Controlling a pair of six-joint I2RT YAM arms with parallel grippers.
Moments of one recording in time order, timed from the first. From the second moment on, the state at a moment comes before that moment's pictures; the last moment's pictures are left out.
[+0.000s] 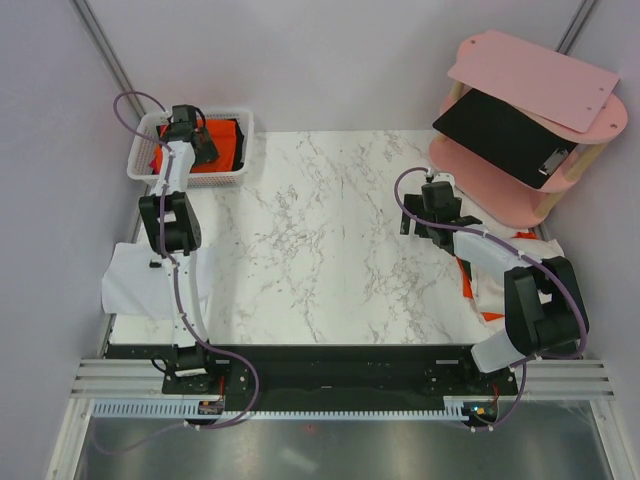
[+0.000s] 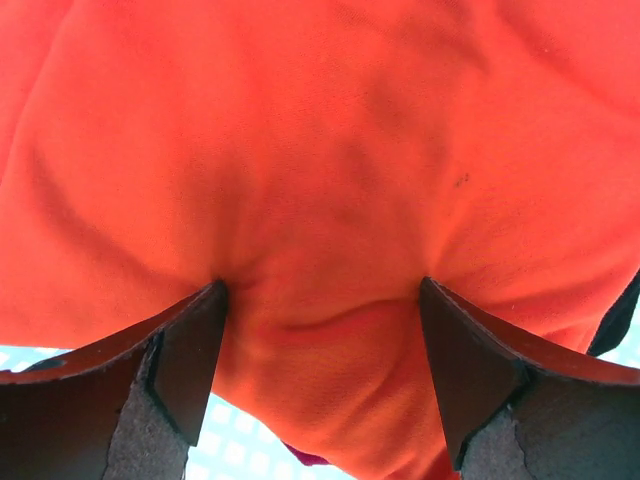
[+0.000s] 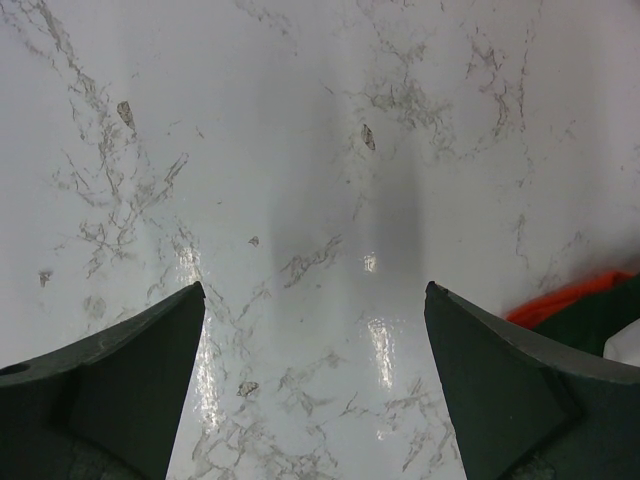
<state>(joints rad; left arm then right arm) 0.12 2.57 2.44 -0.73 -0.20 -0.29 0.27 1.52 0.88 -0.14 0.24 0.28</state>
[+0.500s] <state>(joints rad) 0.12 2.58 2.45 -0.73 -0.20 -0.30 0.27 1.54 0.89 -0.14 0.24 0.28</state>
